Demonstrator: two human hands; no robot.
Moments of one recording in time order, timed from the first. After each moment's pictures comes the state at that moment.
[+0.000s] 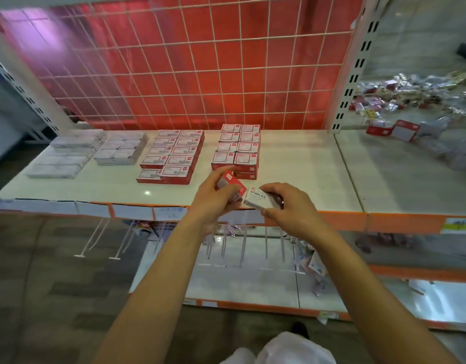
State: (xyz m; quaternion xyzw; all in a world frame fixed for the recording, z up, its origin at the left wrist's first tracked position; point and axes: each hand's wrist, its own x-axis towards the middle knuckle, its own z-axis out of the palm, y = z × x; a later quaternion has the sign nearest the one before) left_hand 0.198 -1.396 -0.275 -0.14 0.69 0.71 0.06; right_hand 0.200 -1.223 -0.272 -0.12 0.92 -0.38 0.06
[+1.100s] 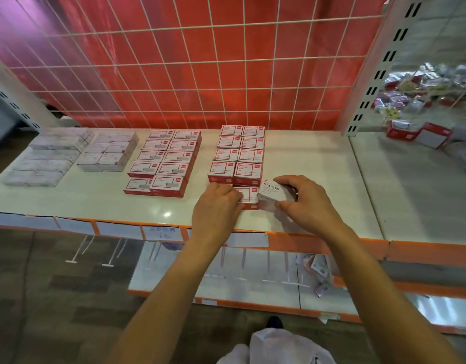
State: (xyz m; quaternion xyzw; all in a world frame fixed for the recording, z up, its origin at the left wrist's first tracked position) left_hand 0.152 -1.398 -0.317 0.08 0.98 0.11 -0.16; right_hand 0.129 -1.211 -0.281 -0.09 0.92 -0.37 0.05
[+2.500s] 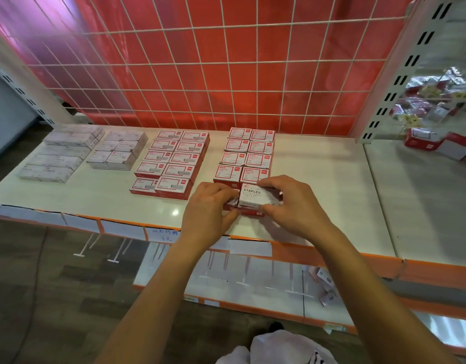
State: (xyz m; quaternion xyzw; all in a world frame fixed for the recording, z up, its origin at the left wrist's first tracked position) left_hand 0.151 -1.418 -0.308 0.05 0.97 0.18 -0.14; right_hand 0.118 -1.239 -0.272 -0.18 0.92 -0.36 0.06
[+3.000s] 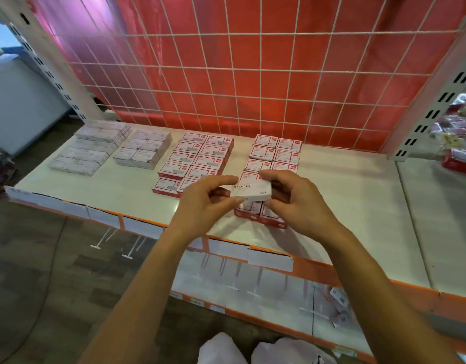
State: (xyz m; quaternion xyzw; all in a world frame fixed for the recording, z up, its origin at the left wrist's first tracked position) left_hand 0.154 -1.460 -0.272 -0.03 0.87 0.49 -0.08; right_hand 0.102 -1.270 -0.266 -0.21 0.84 -0.49 0.10
